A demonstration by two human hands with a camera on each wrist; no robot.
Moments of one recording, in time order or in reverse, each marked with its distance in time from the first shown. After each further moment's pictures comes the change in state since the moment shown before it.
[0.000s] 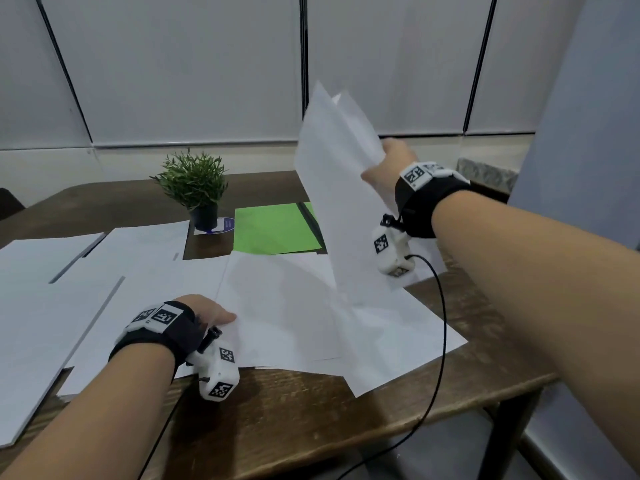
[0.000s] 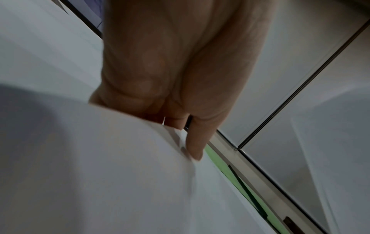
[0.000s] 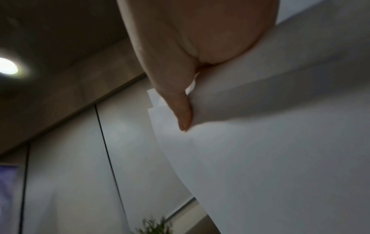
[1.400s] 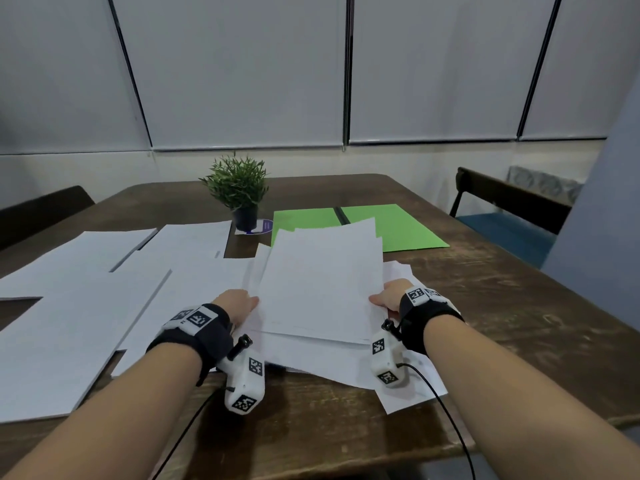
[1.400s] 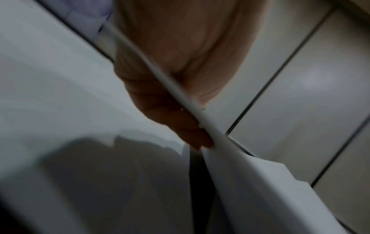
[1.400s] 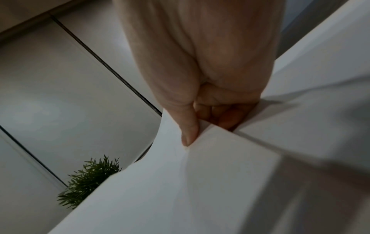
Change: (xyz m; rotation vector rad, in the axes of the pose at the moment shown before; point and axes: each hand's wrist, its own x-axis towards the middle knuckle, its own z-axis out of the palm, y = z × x) left_hand -0.007 -0.002 0.003 -0.013 0.204 0.161; right_hand -0.062 0.094 0.147 -0.268 -0.597 0.283
